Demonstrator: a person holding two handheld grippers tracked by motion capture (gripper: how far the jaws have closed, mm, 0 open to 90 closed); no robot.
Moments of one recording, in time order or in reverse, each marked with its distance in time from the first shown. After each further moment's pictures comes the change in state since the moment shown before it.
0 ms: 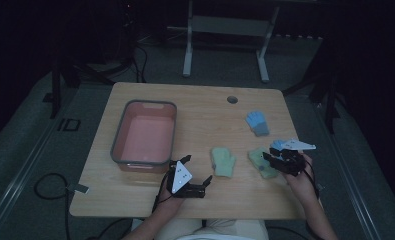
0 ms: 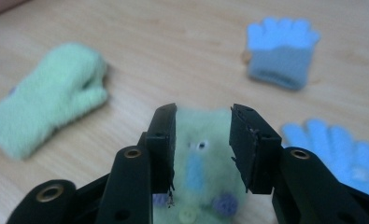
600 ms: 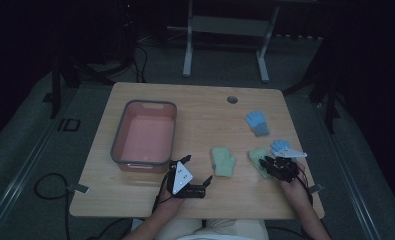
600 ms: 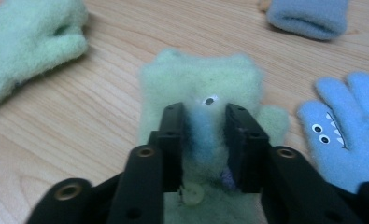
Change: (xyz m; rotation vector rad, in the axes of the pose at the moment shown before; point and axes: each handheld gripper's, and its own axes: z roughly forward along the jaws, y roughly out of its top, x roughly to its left) left arm -0.002 0.000 0.000 -0.003 0.009 0.013; right arm 0.001 -0.034 0.028 0.028 -0.002 0.014
